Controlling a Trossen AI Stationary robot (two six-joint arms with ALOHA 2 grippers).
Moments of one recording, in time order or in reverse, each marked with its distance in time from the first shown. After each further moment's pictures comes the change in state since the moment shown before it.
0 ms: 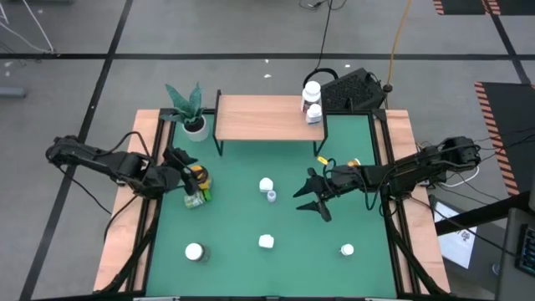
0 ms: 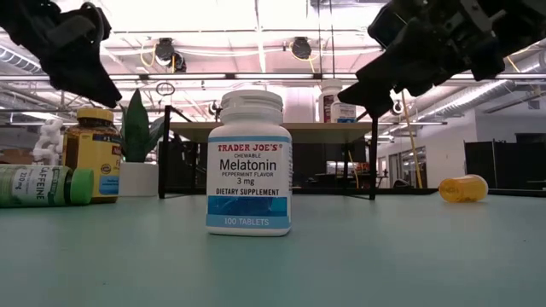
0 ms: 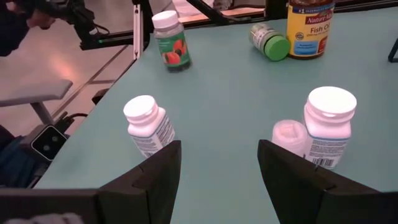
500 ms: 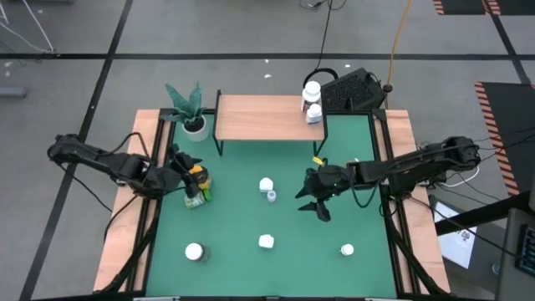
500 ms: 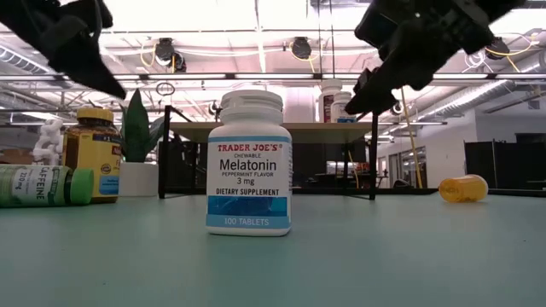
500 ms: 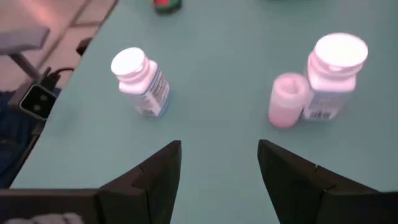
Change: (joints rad) left arm -0.038 0.015 -0.002 0.066 -0.049 0.219; right arm 0.000 0.000 0.181 -0.427 0.000 -0.020
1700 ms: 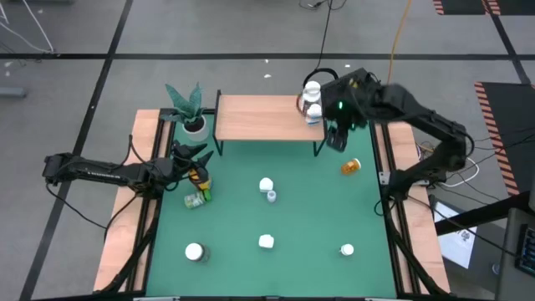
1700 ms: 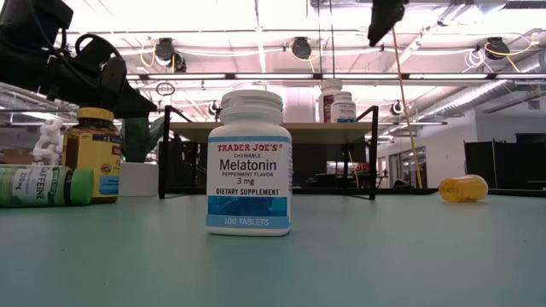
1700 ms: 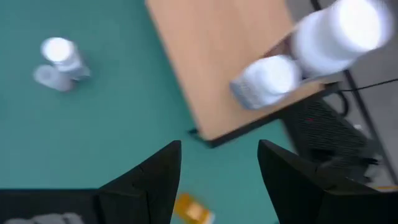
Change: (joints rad) left arm 0.291 -0.132 -0.497 1.016 -0.027 0.278; right arm -0.407 0.119 1.110 -1.492 0.362 -0.108
